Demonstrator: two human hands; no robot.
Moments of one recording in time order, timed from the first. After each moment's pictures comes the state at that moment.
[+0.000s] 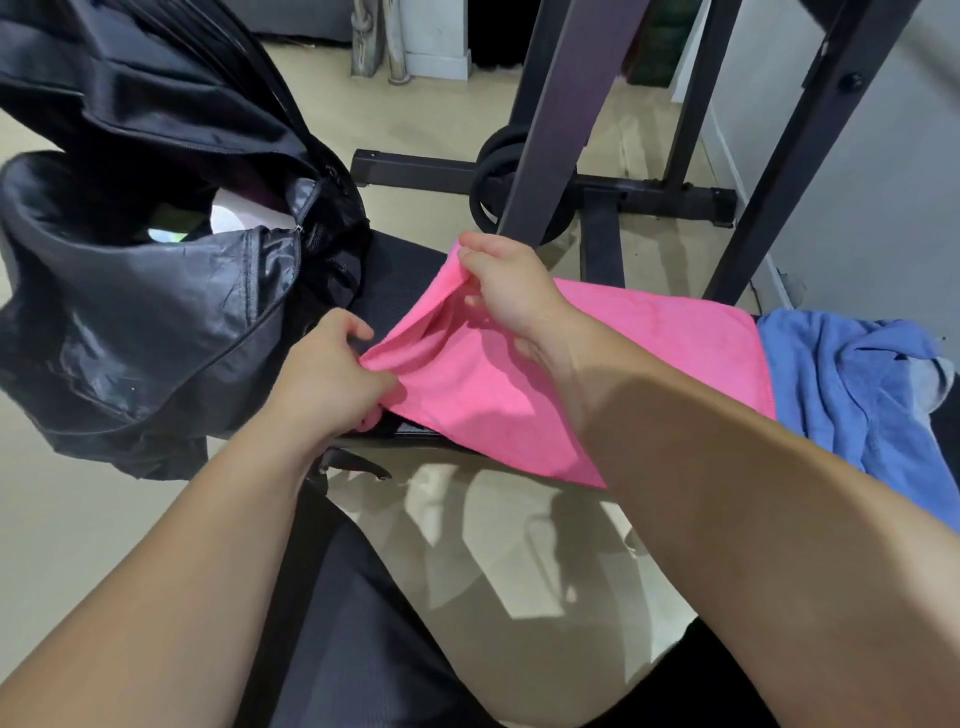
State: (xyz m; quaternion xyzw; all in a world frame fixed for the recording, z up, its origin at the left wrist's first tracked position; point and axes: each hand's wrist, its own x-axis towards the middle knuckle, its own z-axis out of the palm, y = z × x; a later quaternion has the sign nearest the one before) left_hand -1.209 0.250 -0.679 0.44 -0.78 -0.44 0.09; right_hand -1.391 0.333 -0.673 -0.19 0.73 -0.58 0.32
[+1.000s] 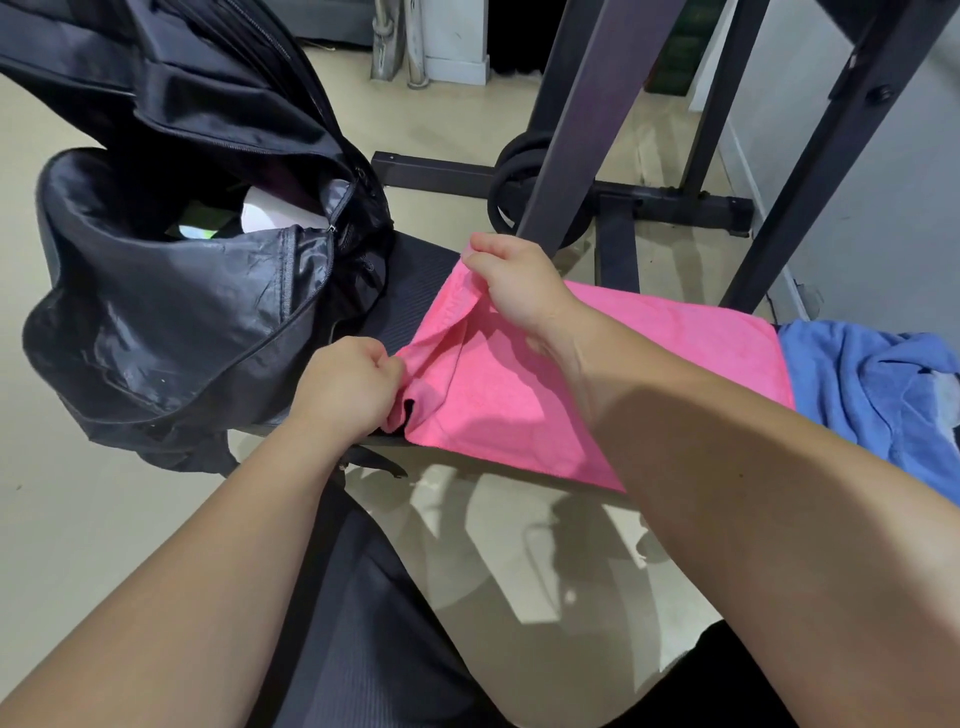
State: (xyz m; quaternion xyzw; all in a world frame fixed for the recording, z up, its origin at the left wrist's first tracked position) left_hand -1.203 0.239 -0.695 0.43 -0.85 -0.30 0.08; right_hand -1.386 0.318 -0.670 -0.25 0.75 -0.55 0.28
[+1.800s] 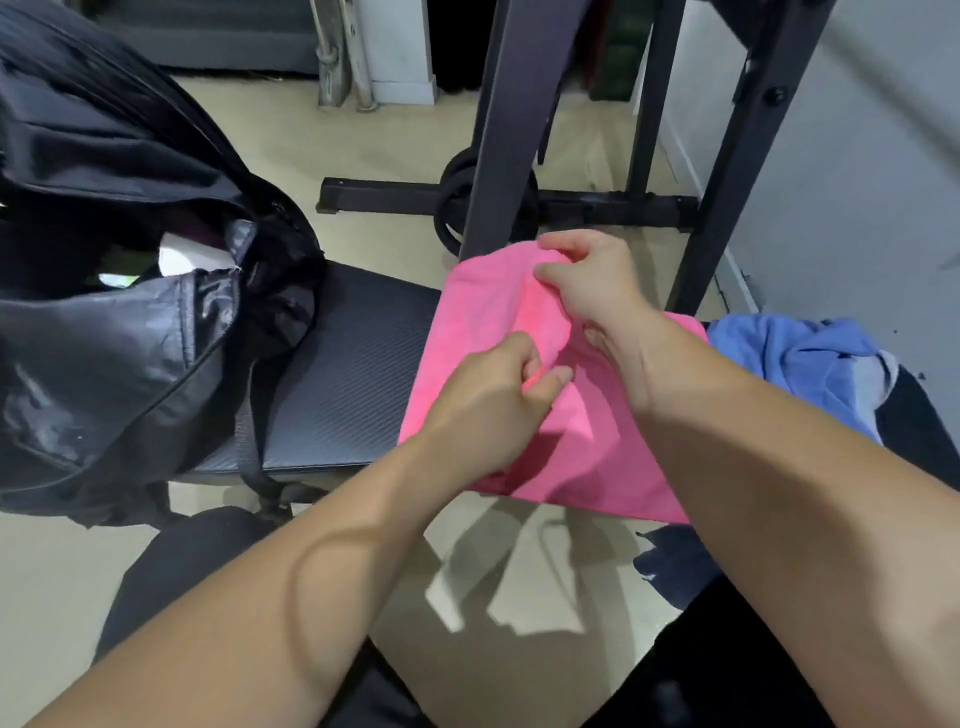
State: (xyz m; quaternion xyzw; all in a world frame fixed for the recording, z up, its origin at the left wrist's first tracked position) left_hand -1.307 0.376 -0.665 0.18 -0.88 -0.42 0.11; right_hand -1.481 0.421 -0.658 -0.14 0.79 -0.58 0.14
